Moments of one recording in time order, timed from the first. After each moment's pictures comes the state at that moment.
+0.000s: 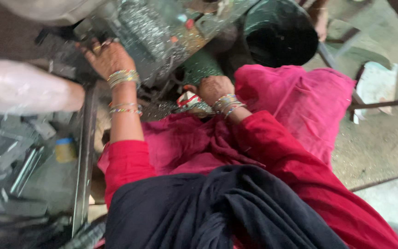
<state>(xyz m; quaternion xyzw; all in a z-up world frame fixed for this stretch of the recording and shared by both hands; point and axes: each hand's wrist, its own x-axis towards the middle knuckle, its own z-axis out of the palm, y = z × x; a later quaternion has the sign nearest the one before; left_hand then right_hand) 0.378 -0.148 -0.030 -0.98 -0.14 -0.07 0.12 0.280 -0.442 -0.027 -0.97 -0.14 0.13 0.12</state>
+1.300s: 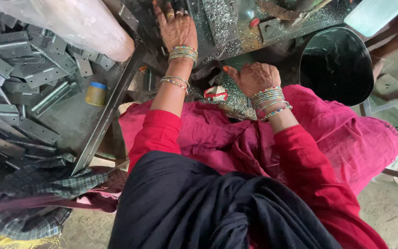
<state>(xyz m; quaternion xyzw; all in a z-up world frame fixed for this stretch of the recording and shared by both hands) 0.367 -0.170 -0.037 -0.97 -0.16 -0.16 0.13 0.308 -0.421 0.030 -0.96 -0.26 0.10 0.04</state>
